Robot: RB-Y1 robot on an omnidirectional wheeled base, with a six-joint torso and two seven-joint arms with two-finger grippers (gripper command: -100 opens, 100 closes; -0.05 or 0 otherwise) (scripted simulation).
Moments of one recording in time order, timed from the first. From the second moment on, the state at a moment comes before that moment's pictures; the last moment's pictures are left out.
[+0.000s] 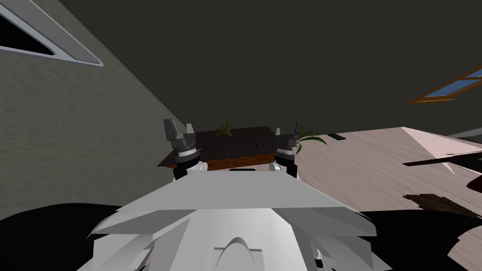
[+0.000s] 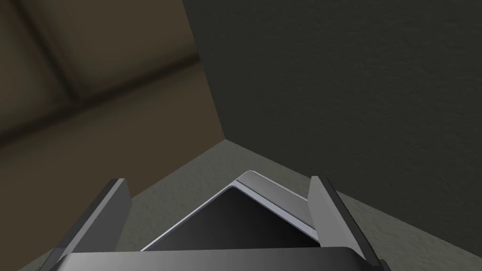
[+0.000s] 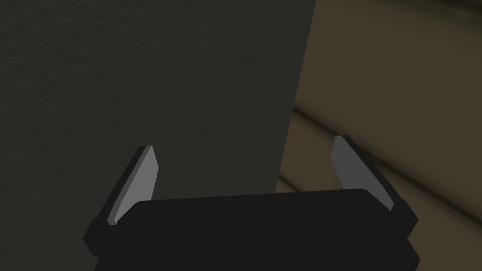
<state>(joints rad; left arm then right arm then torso) 0.53 0.04 0.05 -2.34 0.09 -0.62 -0.17 0.53 0.02 0.04 -2.24 -0.09 -0.55 -0.07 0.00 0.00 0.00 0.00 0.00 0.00</state>
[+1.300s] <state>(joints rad) 0.53 0.04 0.05 -2.34 0.09 -0.62 -0.17 0.62 -0.24 0.05 -2.15 -0.31 -0.38 -0.01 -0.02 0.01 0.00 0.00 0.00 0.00</state>
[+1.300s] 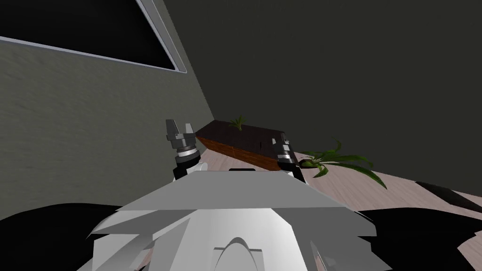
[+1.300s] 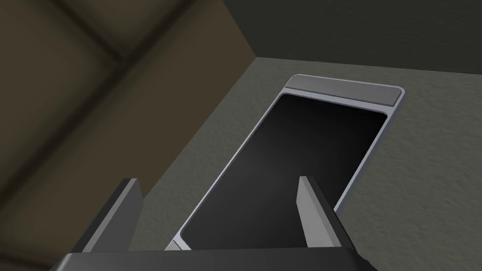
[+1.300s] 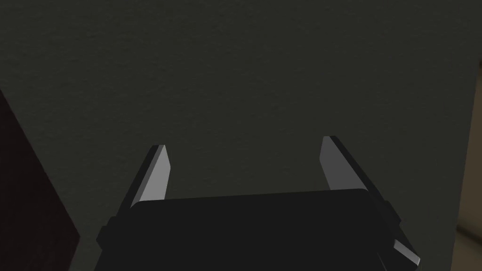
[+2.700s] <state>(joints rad) 0.53 0.04 0.05 -2.34 0.09 -0.62 -0.17 0.72 -0.47 0.11 -1.97 -0.53 -0.12 -0.02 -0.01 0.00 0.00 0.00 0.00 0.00</state>
